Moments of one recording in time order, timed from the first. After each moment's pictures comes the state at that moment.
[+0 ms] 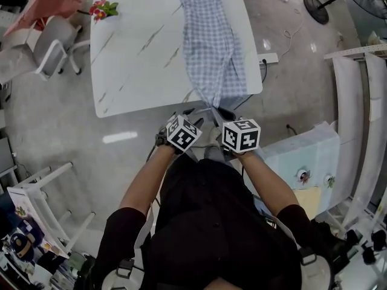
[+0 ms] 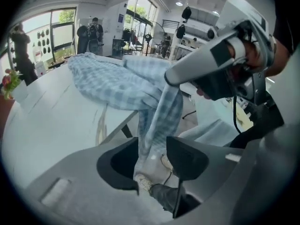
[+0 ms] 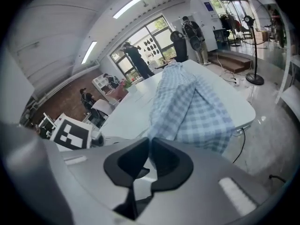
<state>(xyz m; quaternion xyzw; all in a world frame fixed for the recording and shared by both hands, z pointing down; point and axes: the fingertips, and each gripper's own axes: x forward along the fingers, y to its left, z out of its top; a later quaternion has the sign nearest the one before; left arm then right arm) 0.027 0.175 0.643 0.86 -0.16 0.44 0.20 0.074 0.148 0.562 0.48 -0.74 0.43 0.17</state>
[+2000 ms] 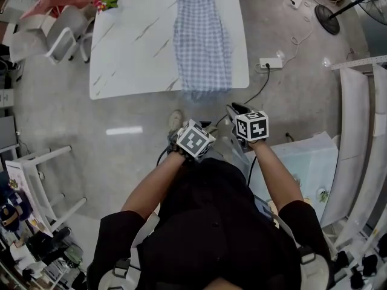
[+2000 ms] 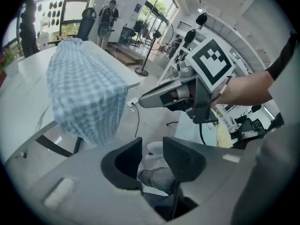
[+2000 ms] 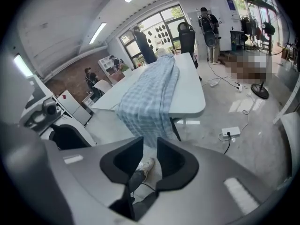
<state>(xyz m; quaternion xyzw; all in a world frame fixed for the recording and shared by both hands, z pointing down) 0.148 0.270 0.595 0.83 -0.16 0.42 0.33 0.206 0.191 0.615 0.42 -0.76 0.40 0.27</state>
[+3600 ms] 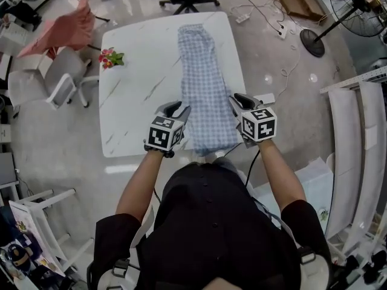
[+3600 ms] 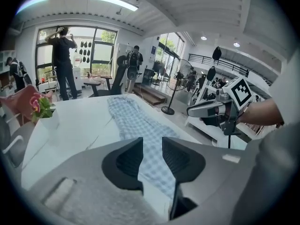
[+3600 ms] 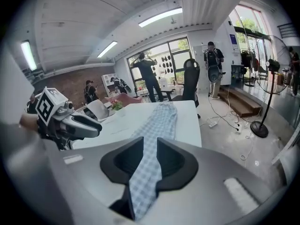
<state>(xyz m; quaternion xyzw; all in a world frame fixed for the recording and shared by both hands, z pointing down) 0.028 -0.049 0.478 0.87 -0.35 0.27 0.24 0.192 -0.055 0.471 0.50 -0.81 0.26 0.19</state>
